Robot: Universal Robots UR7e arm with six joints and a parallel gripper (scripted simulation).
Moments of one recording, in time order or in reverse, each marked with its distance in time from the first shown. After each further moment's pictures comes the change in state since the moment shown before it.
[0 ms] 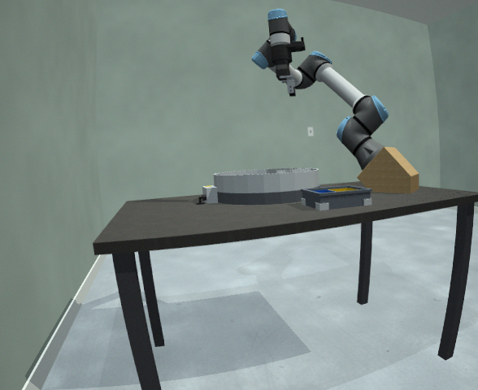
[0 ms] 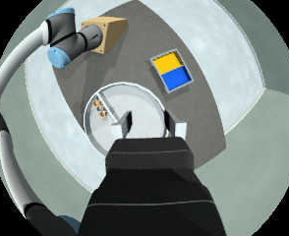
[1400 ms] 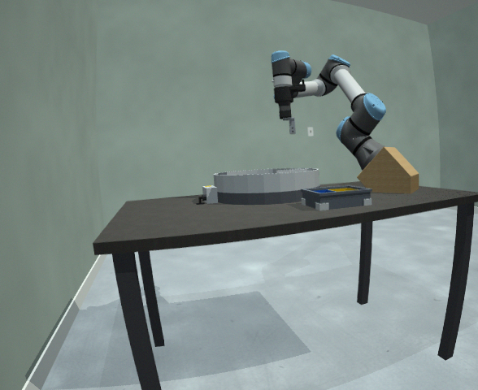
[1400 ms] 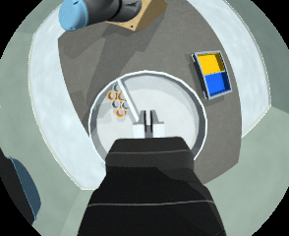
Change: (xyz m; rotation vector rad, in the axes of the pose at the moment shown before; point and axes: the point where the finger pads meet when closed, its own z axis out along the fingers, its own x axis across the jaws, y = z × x) arm -0.130 0.019 0.135 -0.001 -0.013 -0.137
